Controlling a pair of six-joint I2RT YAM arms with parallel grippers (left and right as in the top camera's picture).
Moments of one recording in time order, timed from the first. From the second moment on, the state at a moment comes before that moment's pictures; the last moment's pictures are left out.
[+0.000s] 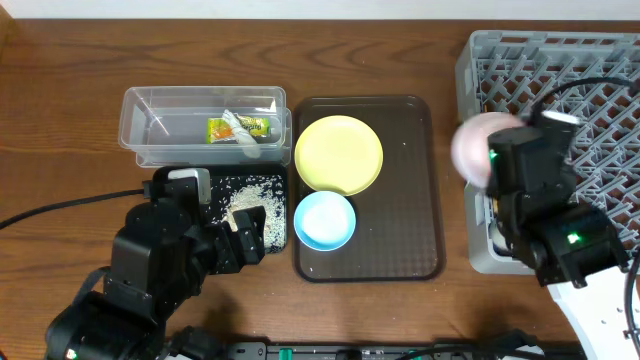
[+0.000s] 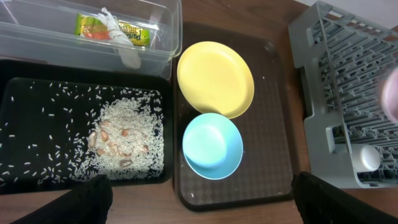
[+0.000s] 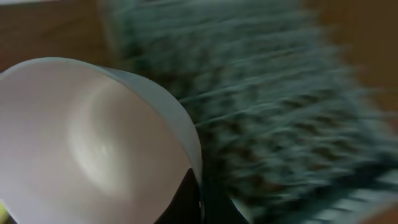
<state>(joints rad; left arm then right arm) -0.40 0.75 1.15 -1.13 0.02 -0.54 0.33 1.09 1.16 -0.97 0.71 0.43</state>
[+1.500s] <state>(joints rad) -0.40 0.75 1.15 -1.13 0.02 -0.54 0.12 1.69 1.16 -0.64 1.19 0.06</state>
